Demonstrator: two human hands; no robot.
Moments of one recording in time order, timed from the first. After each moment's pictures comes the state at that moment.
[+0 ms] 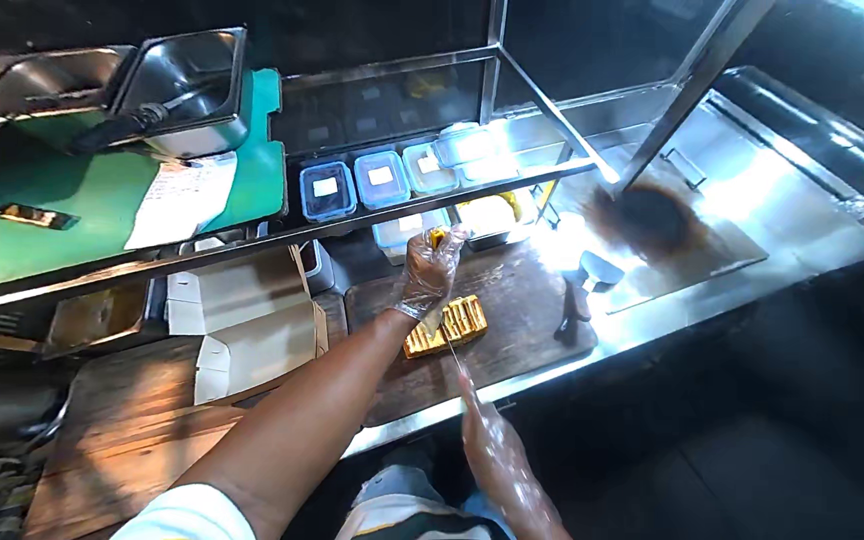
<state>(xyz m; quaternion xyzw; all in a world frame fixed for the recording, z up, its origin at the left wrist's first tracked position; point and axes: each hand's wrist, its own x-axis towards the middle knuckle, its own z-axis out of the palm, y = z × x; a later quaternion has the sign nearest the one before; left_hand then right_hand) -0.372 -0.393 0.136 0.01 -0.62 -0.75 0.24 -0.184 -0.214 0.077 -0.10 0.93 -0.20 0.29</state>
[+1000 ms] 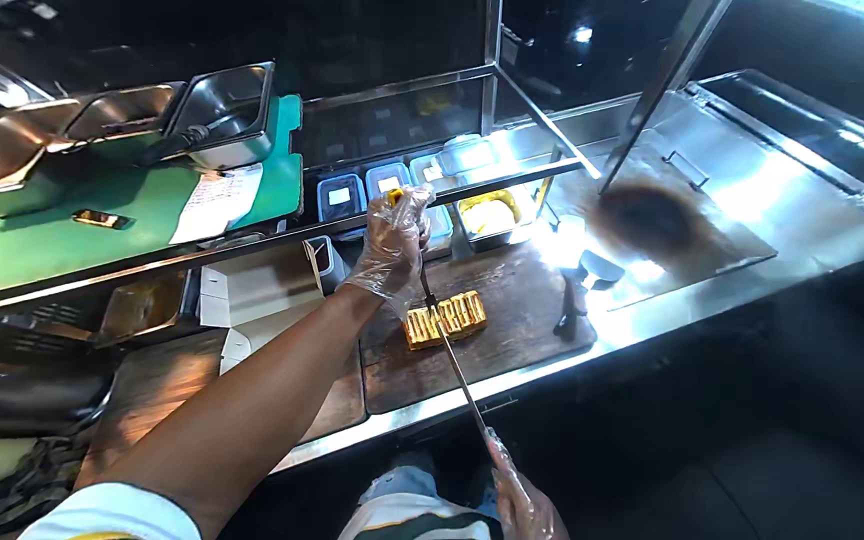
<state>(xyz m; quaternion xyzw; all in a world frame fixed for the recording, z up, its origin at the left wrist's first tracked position) -0.351 -0.414 0.218 0.03 -0.60 -0.77 0.20 -0.093 -0.121 0.093 -0.14 0.88 -0.37 0.26</state>
